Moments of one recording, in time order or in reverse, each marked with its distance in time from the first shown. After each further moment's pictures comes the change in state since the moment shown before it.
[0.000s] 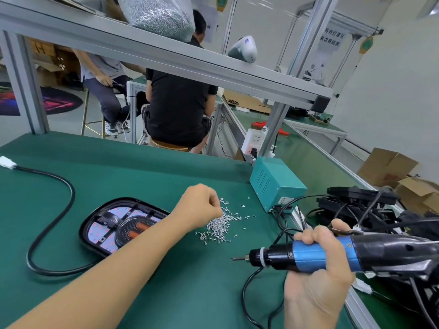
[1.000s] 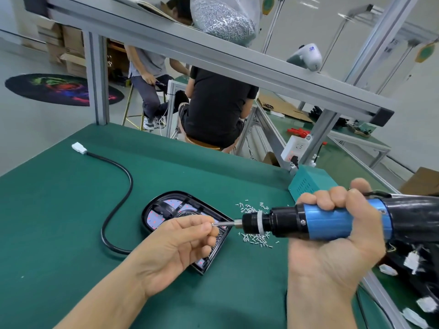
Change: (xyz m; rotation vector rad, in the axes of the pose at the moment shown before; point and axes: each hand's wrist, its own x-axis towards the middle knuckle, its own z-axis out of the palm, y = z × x) left_hand -0.131 -0.052 -0.065 -1.468 -0.096 -0.301; right_hand -0.051 -0.004 0.104 0.342 -0.246 0.270
